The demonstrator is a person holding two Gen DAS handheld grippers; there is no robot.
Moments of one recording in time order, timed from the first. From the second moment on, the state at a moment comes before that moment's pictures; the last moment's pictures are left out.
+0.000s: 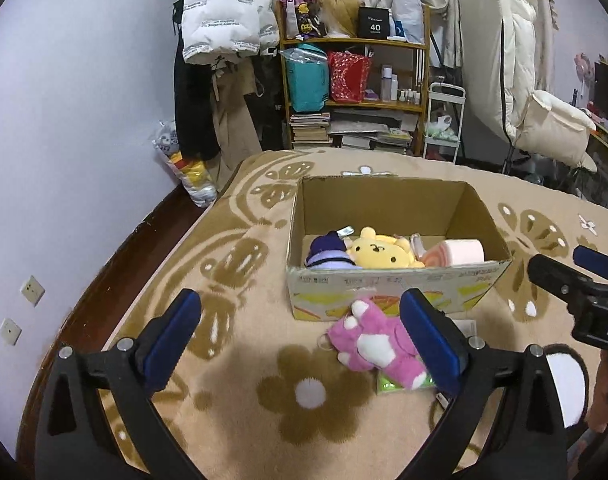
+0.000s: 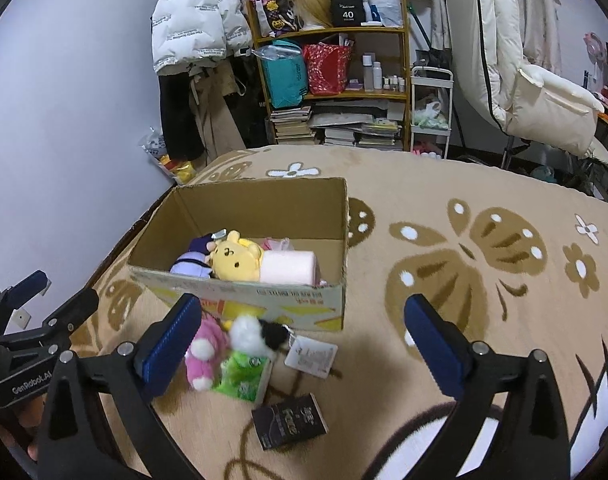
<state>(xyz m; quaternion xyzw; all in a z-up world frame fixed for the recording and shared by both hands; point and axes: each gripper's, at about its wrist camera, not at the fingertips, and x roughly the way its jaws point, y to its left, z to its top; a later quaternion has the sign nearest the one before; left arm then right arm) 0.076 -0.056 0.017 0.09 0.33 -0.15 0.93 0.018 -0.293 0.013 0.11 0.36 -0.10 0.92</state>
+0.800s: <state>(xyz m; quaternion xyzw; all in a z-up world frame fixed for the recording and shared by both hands) 0.076 -0.073 -0.002 0.08 0.36 -0.17 0.91 0.018 -0.285 -0.039 0.09 0.43 -0.09 0.89</state>
